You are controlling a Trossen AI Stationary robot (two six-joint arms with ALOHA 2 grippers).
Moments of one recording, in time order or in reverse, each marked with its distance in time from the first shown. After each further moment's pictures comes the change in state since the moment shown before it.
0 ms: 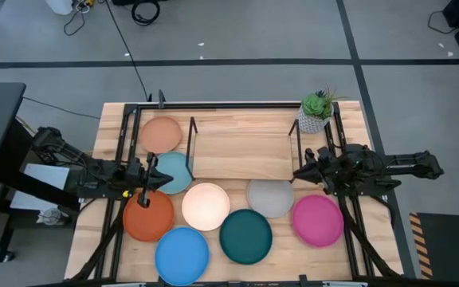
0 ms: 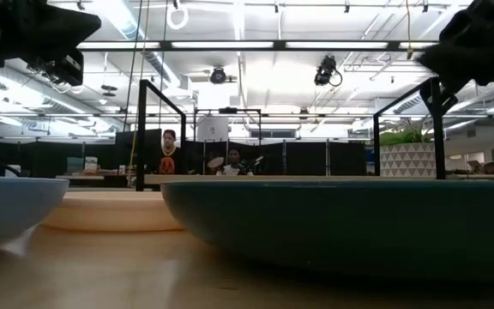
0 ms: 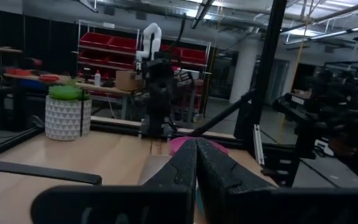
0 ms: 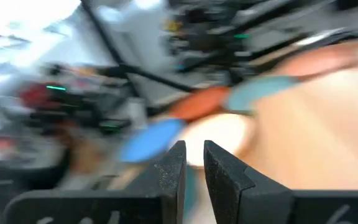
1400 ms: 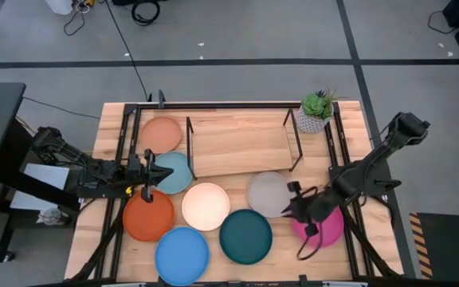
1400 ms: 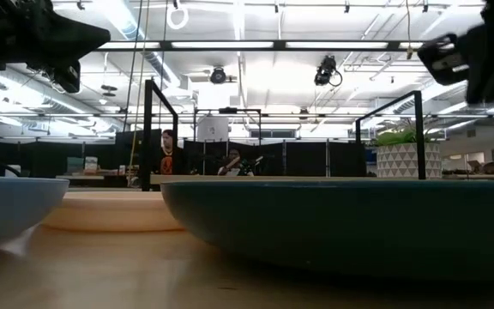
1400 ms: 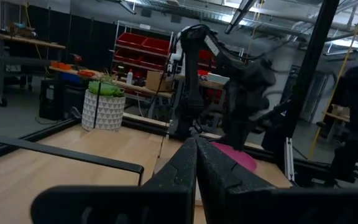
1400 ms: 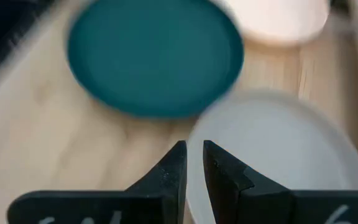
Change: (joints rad) left arm 0.000 0.000 0.000 -0.003 -0.154 -0.049; right arm 0.665 1.092 0.562 -0.342 0.451 -0.192
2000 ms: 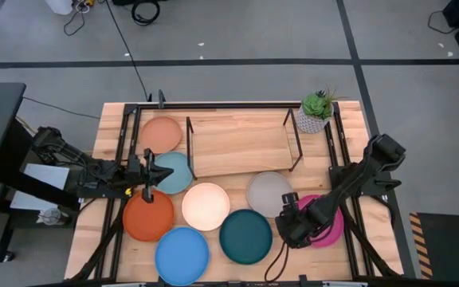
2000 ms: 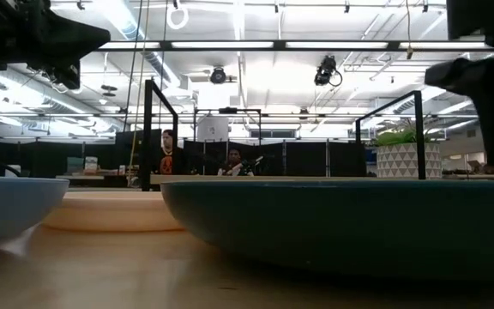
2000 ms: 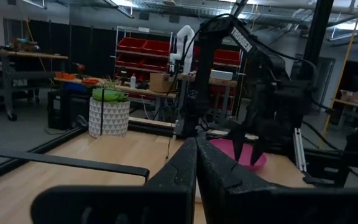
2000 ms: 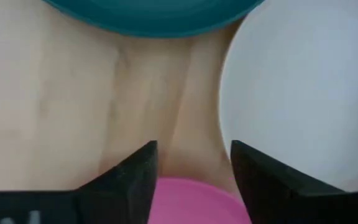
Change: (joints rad) left arm 0.000 0.000 0.000 -0.002 0.000 0.095; right arm 0.015 0.464 0.394 -0.490 -0.082 0.244
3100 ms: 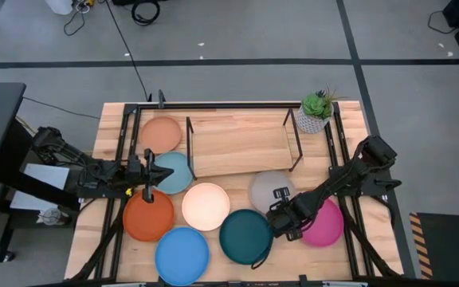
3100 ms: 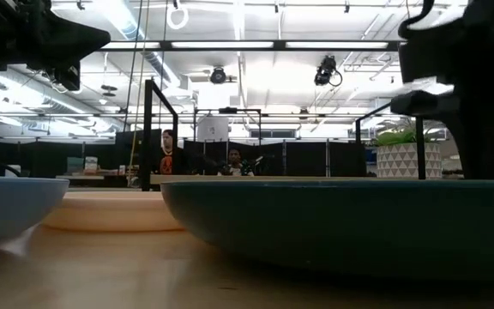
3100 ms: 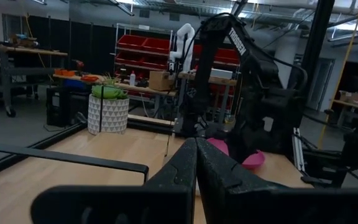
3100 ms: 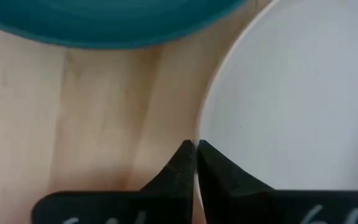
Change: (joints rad) left arm 0.000 0.000 0.000 -0.010 0.000 -0.023; right arm -0.131 0.048 -0.003 0.047 -0.068 -0.148
